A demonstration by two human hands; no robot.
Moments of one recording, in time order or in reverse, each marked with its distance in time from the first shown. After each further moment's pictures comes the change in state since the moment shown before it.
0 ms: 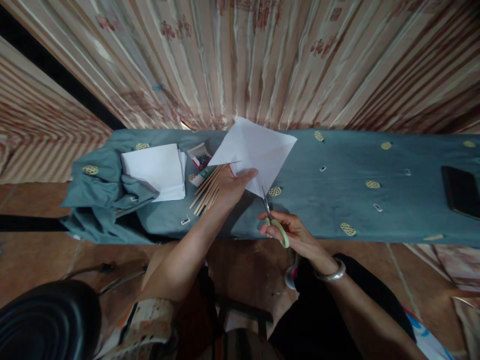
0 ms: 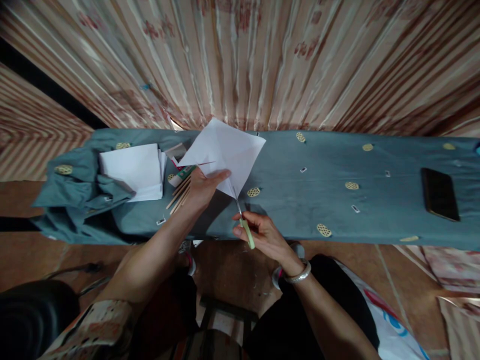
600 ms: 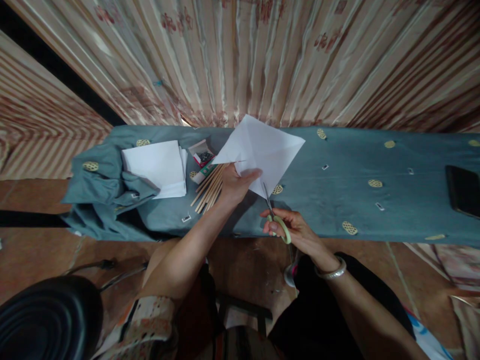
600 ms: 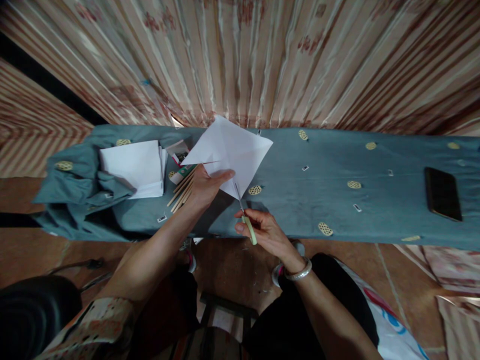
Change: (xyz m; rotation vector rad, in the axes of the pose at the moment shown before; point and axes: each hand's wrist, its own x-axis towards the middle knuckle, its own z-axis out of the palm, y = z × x) left_hand -0.007 0.007 0.004 0.030 -0.039 -0.015; right_hand 0.003 0.000 -0.001 0.071 0.014 0.046
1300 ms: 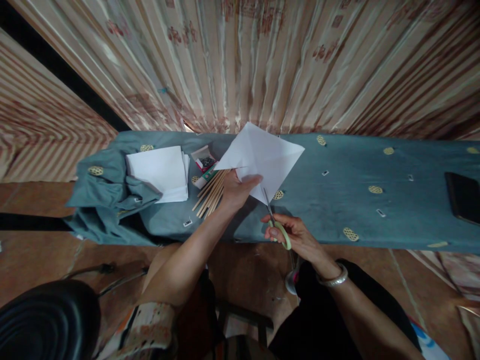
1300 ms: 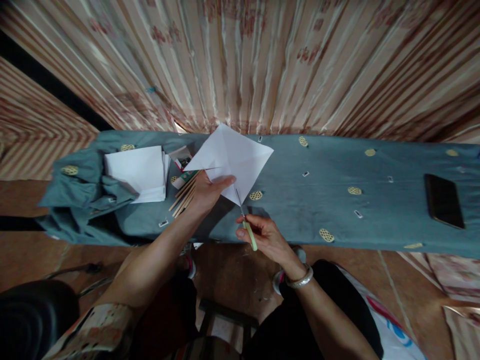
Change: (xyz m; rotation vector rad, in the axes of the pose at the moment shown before) left_hand 0.001 -0.004 -0.003 -0.026 0.006 -0.005; right_hand 0.001 0.005 0.001 -0.014 0.024 -0.010
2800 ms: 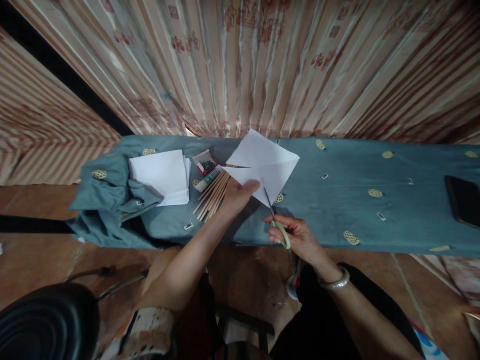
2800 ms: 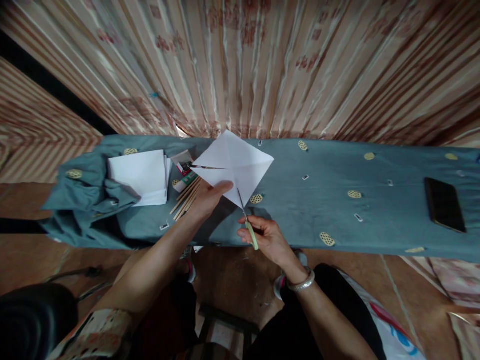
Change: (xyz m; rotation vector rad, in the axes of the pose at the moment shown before) left_hand -0.001 -0.003 -0.003 0.066 0.008 -0.044; right_hand 0.006 -0.002 0.004 0.217 0.131 0.131
